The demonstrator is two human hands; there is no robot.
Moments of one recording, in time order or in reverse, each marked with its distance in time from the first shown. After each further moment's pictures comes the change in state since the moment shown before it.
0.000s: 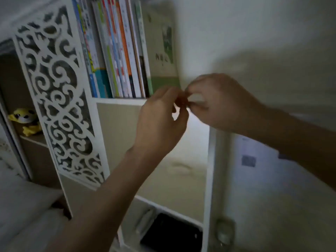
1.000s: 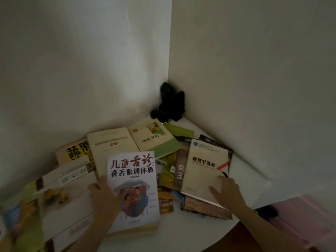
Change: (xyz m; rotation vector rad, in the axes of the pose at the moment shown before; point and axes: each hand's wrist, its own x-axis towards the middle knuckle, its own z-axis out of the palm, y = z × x) left_hand -0.486 0.452 0.335 -0.263 -1.370 -0.417; right_hand -0.914 -0.087 -0.205 -0.186 -0.536 2.362
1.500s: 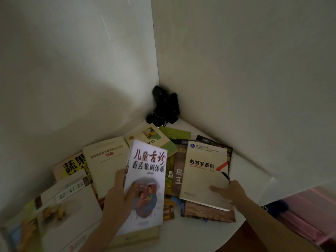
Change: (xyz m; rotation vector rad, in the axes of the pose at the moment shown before) left_hand -0.028 0.074 -0.031 -0.305 -0.127 0.425; right_hand 0.051 0.025 0.009 0.449 -0.098 0.357
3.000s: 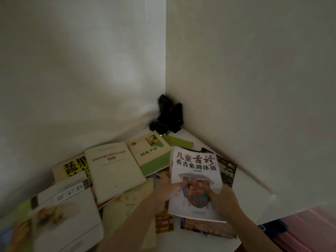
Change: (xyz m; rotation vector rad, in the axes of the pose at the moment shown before) left_hand 0.055 0.043 0.113 -0.587 -0.491 -0.544; right_hand -0.068 -0.045 0.005 0.158 0.090 -0.363
